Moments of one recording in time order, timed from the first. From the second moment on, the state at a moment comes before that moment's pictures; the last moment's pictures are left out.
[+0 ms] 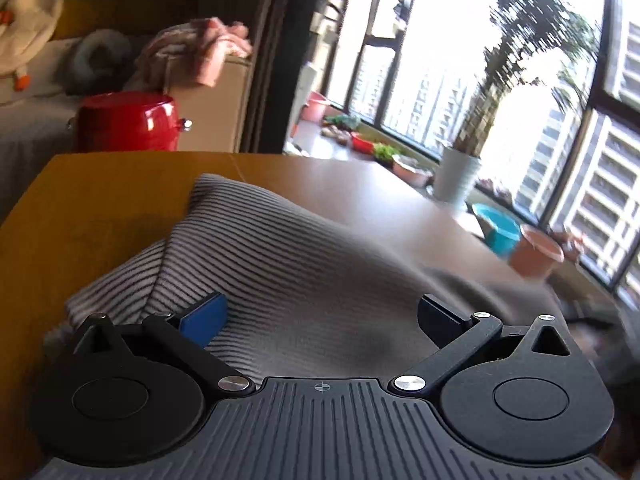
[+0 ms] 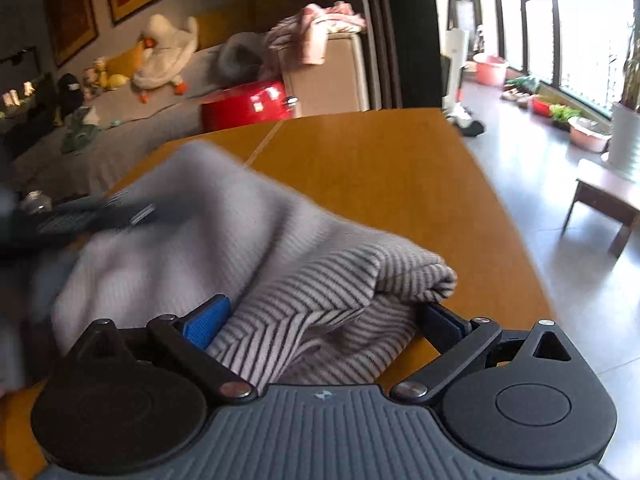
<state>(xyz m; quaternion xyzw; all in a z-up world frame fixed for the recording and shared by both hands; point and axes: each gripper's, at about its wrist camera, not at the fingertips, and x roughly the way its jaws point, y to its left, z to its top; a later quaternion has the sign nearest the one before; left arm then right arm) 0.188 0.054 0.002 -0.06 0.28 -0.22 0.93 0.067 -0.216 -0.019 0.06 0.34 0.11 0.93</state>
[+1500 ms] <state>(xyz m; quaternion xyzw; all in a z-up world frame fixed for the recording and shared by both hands) 0.151 0.065 -0.001 -0.09 0.29 -0.27 0.91 0.029 -0.211 0.015 0.02 0.28 0.15 0.95</state>
